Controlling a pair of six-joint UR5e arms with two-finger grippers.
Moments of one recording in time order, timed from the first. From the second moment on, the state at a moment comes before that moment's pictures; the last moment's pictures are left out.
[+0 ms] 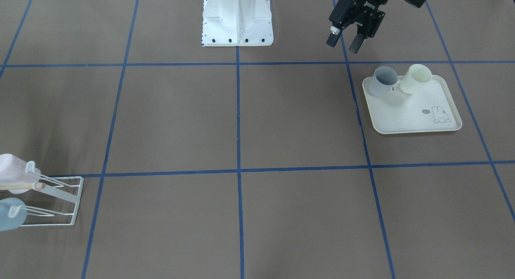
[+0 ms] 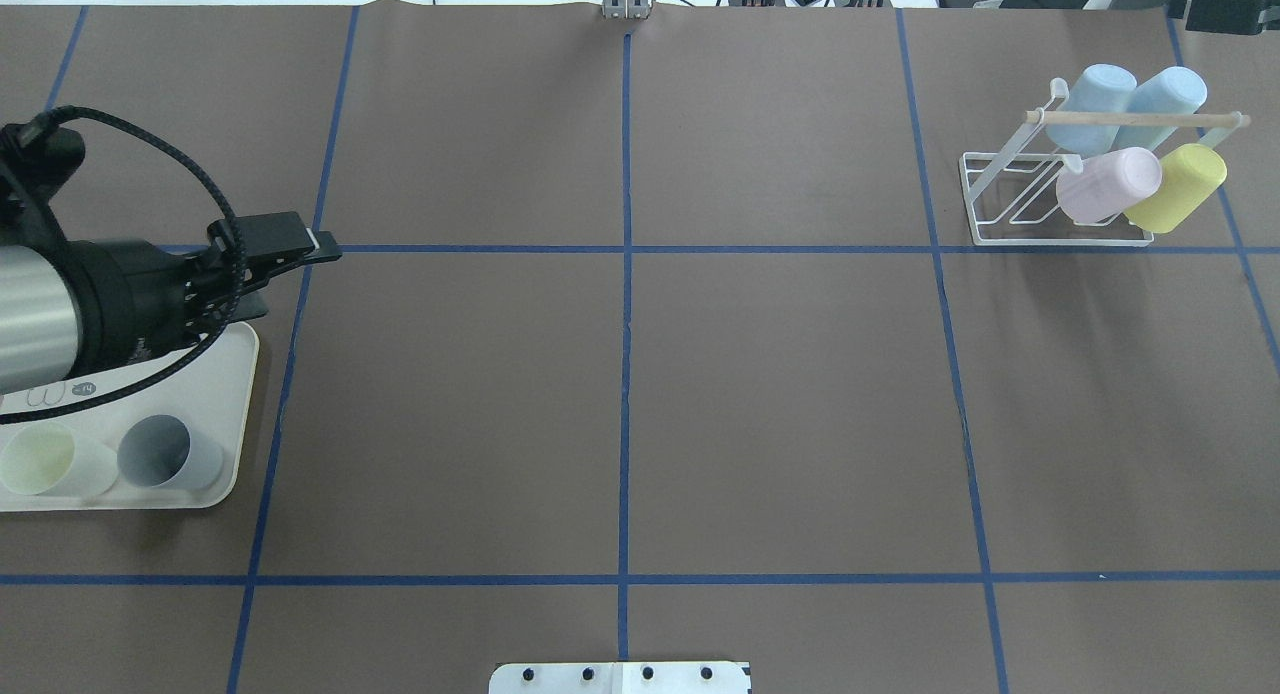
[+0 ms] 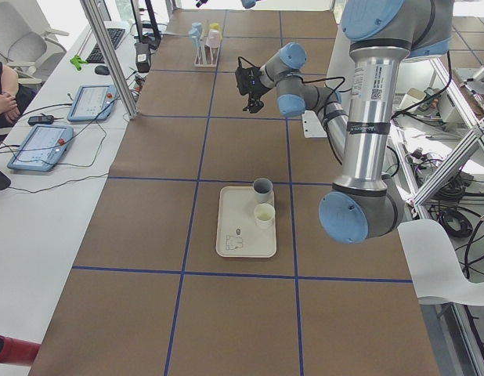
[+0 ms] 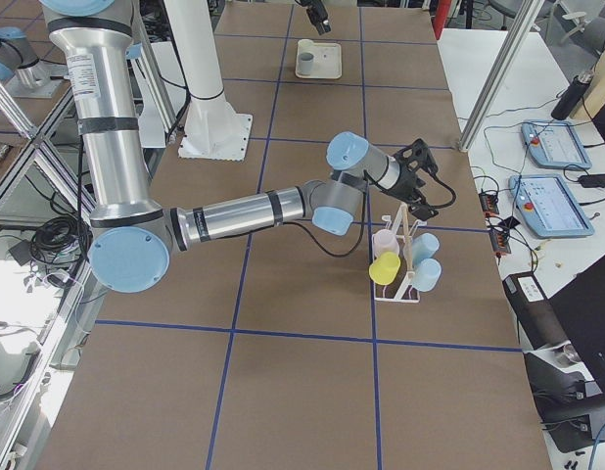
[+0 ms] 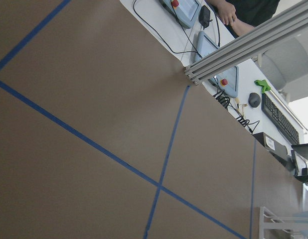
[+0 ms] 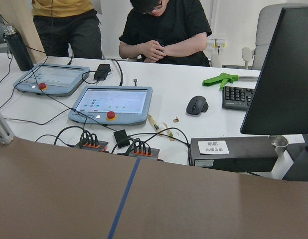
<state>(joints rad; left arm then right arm) -0.64 -1.60 -2.38 -1.97 -1.67 -1.60 1.29 -1.45 1.73 -0.66 1.95 0.72</state>
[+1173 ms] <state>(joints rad) -0.88 -1.24 -2.20 -1.97 -2.10 -0.69 1.30 -1.41 1.91 -0.83 2.28 0.94</state>
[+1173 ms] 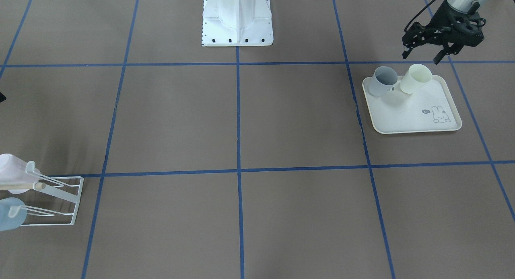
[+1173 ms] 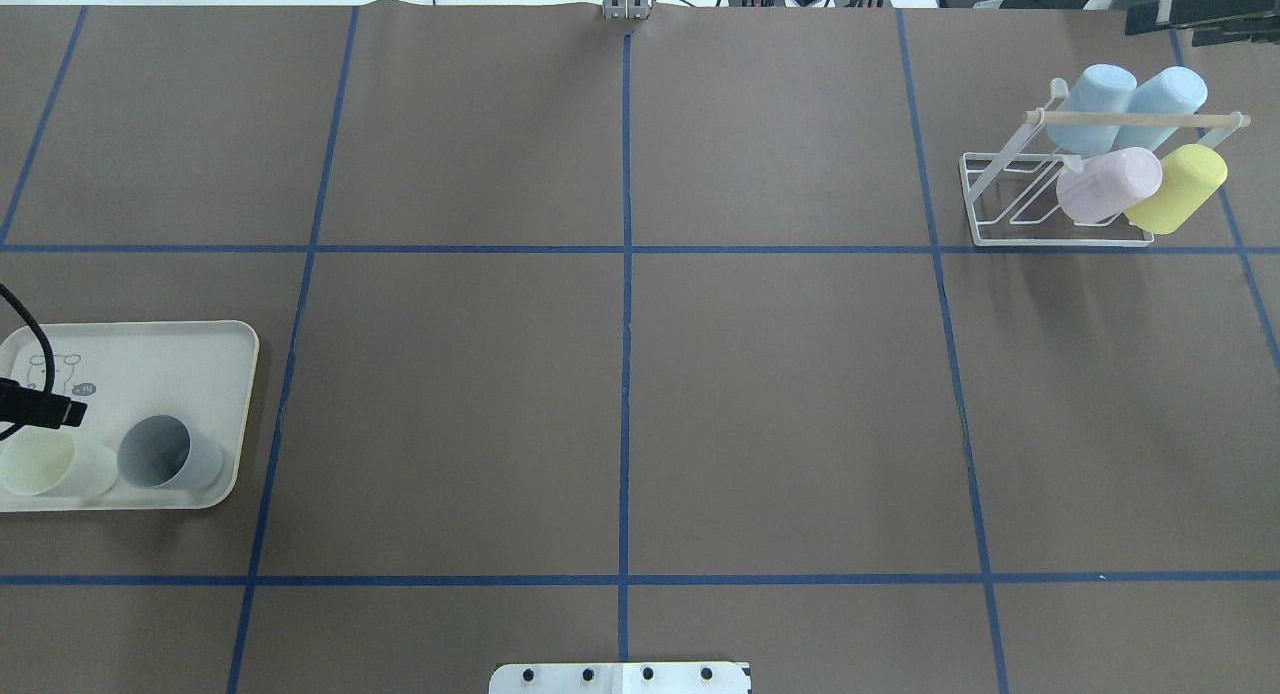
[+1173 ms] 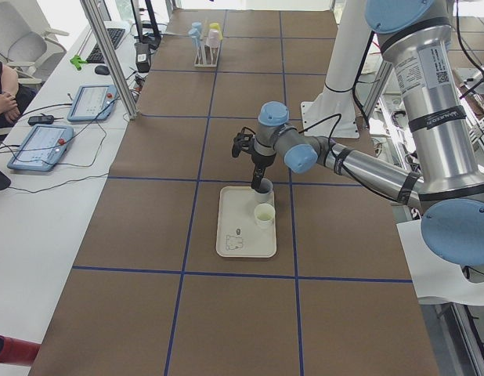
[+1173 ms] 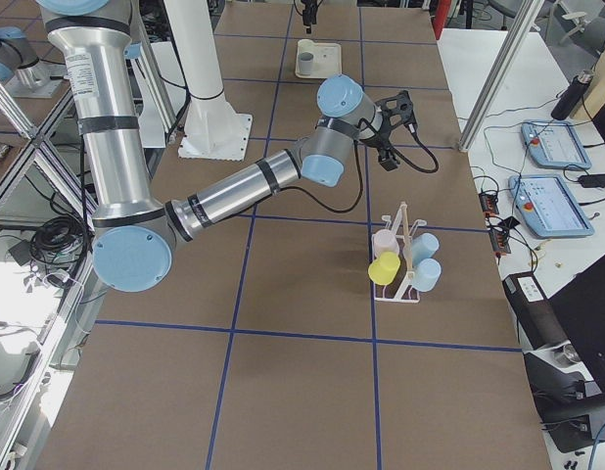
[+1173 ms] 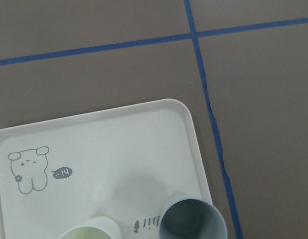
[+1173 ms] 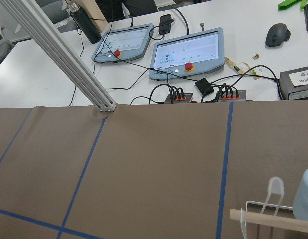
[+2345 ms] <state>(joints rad) -0.94 -1.21 -1.96 -2.08 -2.12 -0.44 1.27 -1.39 1.90 -0.83 2.28 0.95</state>
